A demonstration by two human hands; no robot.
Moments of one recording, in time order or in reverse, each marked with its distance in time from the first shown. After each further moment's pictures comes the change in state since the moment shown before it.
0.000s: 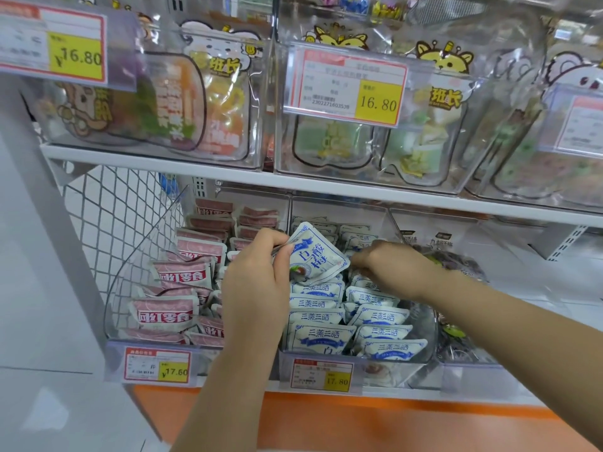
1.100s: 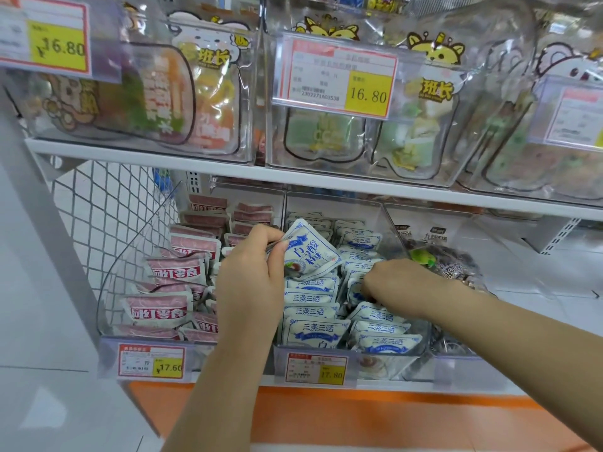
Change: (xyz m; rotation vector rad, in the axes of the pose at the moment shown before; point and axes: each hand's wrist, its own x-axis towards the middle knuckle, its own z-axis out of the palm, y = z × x) left_hand -0.001 0.001 0.001 0.023 -0.010 0.008; right_hand -0.026 -0.021 -0.008 -0.294 -0.317 -0.010
